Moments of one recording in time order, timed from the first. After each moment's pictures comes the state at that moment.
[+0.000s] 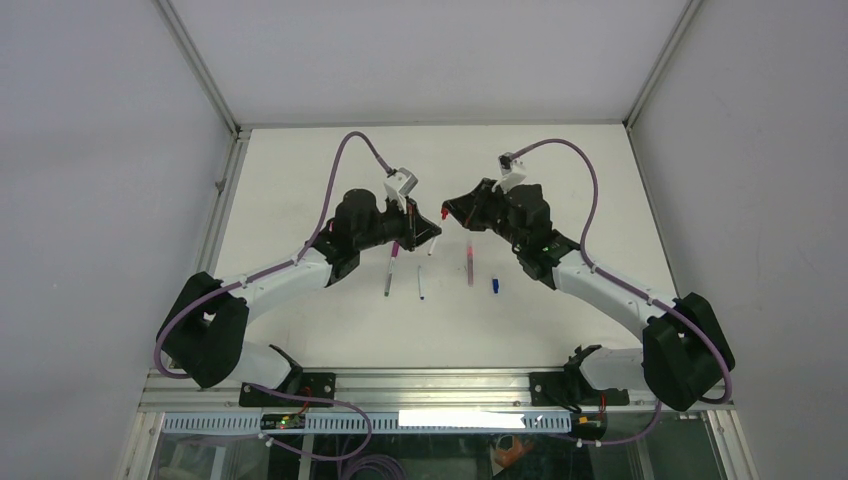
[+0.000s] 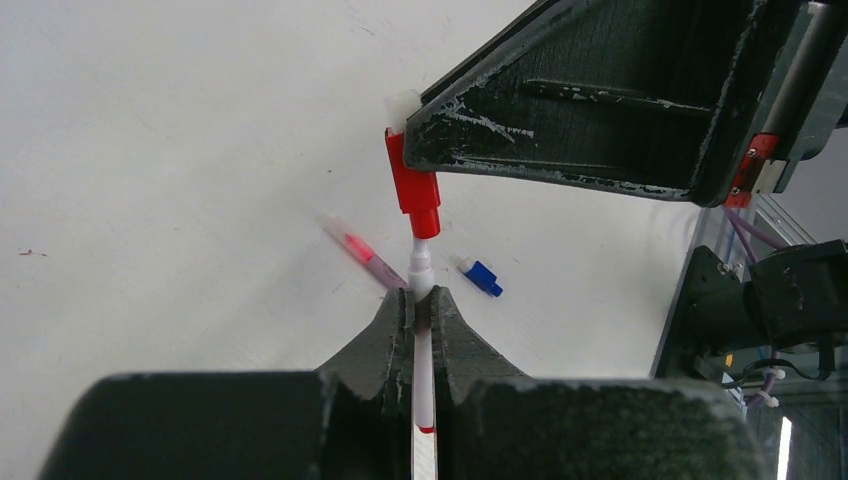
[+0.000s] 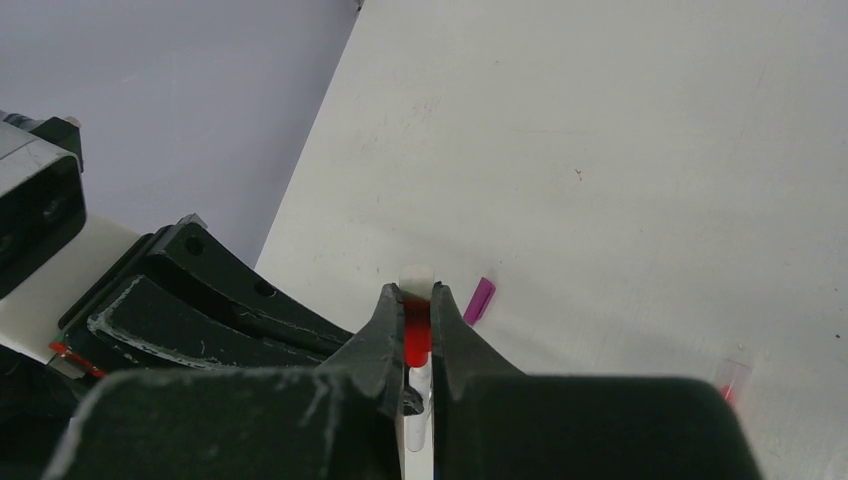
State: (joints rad) left arm -0.64 1.41 0.79 0.38 0.33 -0.34; right arm 0.61 1.28 0.77 0.29 -0.11 0.70
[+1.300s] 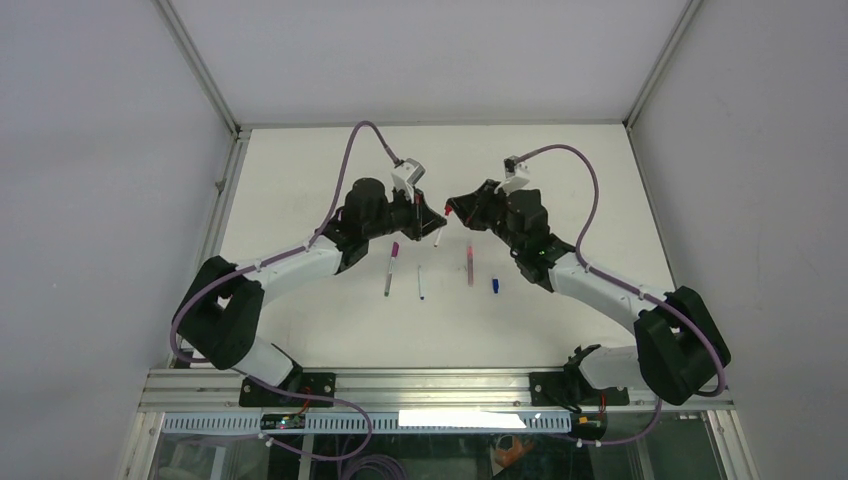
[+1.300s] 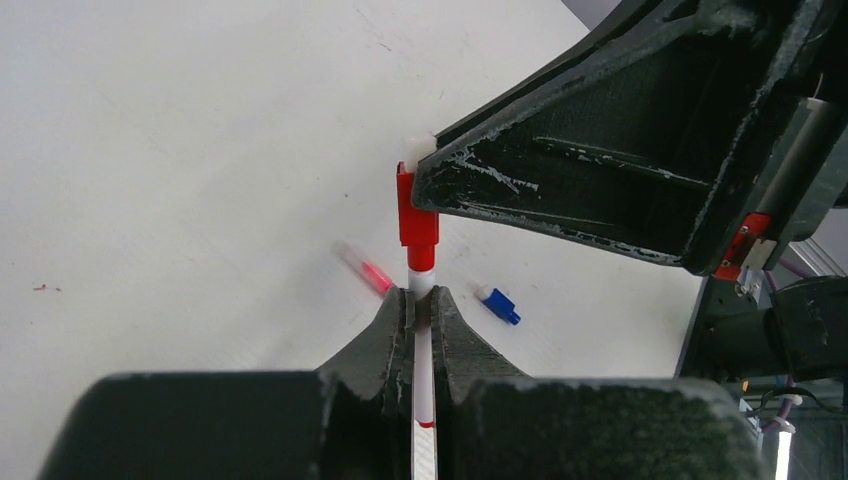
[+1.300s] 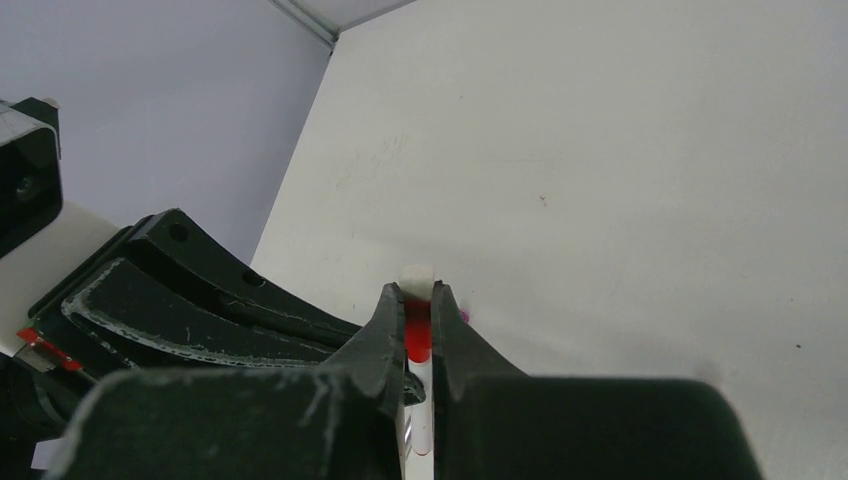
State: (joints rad) left arm -0.63 1.50 0.87 0.37 0.33 -0.34; right arm 0.62 1.31 0.72 0.39 -0.03 0.72
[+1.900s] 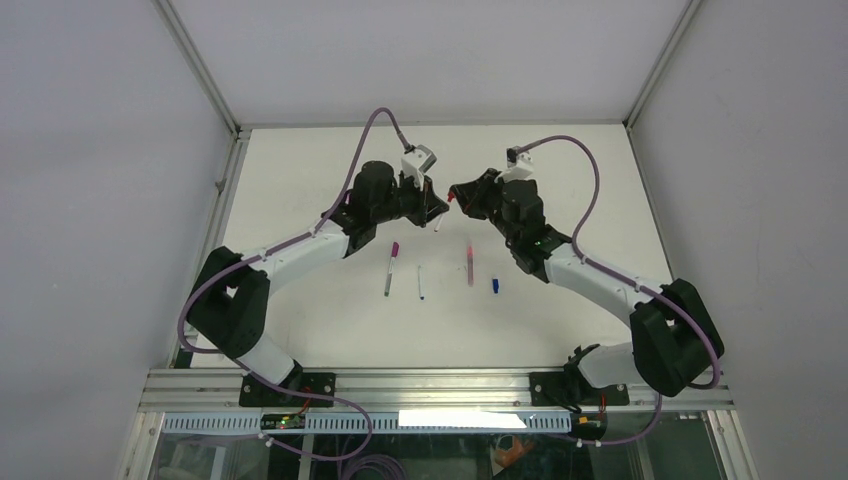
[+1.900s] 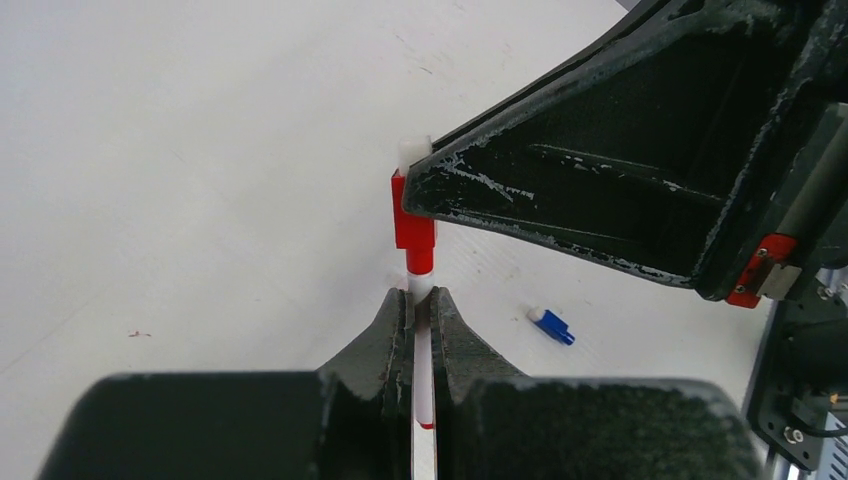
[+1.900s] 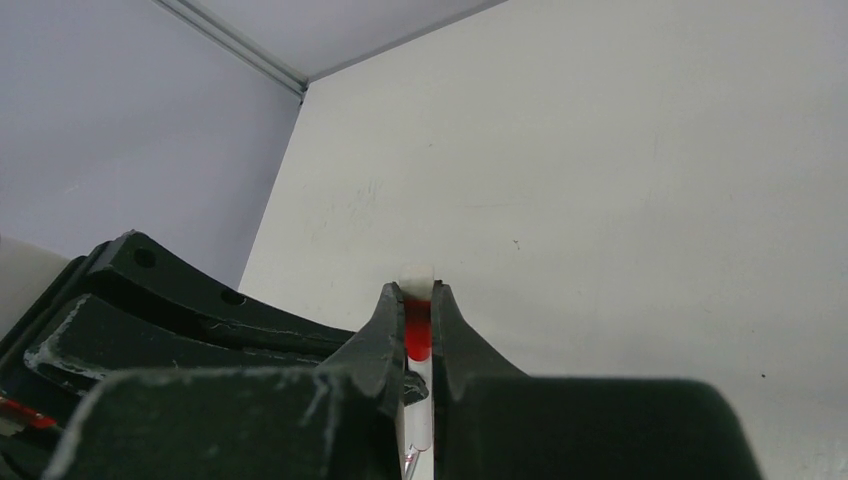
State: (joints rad) left arm -0.63 1.58 1.04 0.26 0.30 -0.20; right arm 0.62 1.35 0.78 0.37 0.09 0.72
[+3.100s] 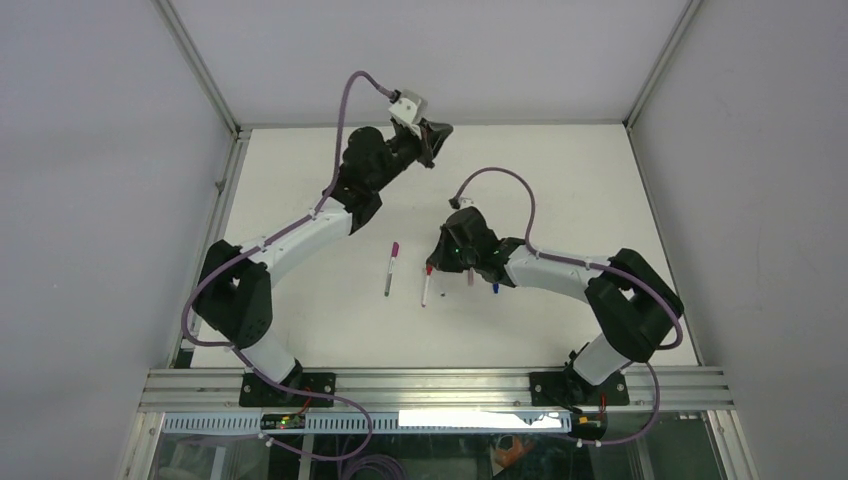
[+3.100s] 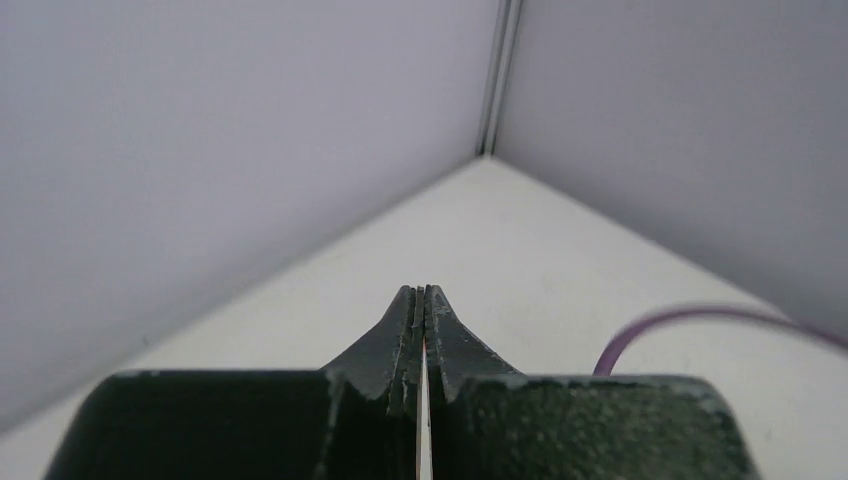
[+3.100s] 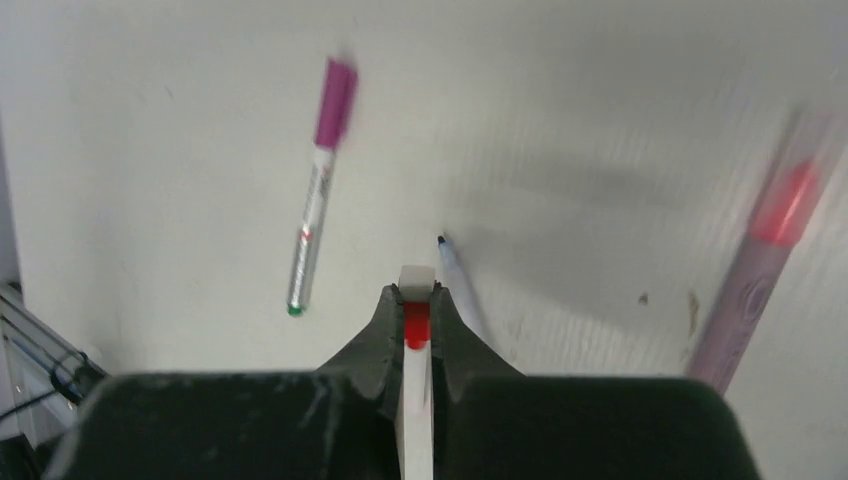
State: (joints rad) left arm -0.62 1.66 1.26 0.45 0.11 -0.10; right arm 0.77 1.55 0.87 0.01 0.06 0.75
